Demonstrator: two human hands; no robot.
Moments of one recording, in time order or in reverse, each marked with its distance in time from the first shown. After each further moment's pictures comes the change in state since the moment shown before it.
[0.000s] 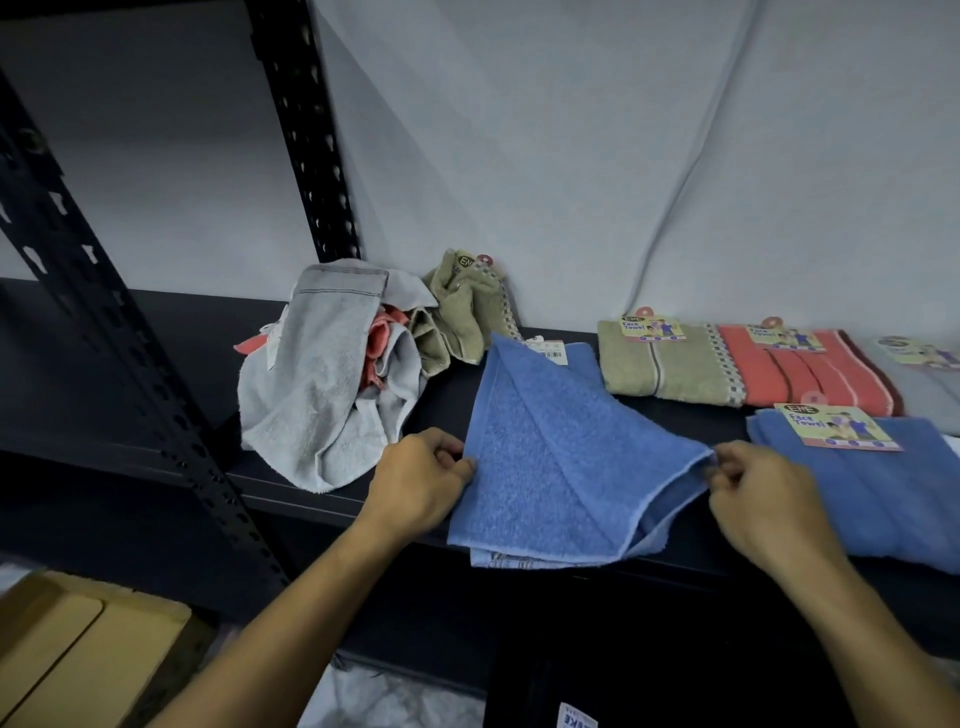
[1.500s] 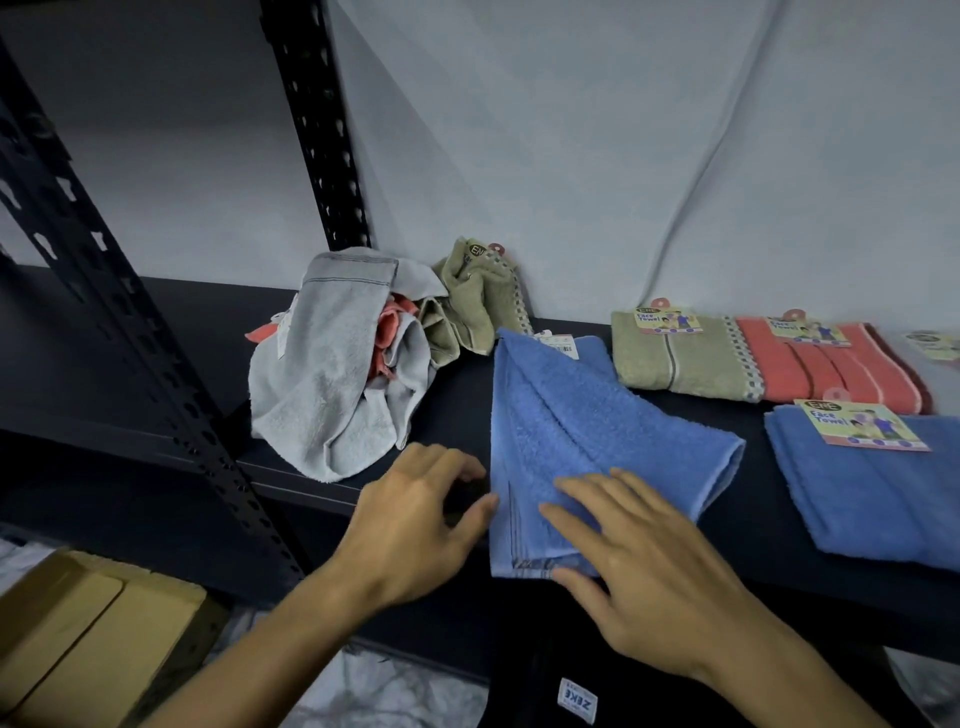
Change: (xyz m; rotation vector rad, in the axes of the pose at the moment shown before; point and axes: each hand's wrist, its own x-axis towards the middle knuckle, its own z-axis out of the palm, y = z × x) left_hand -0.046 -0.011 -0.012 0.331 0.047 0.451; right_hand -0.067 -0.041 0.028 -0.422 -0.148 -0.983
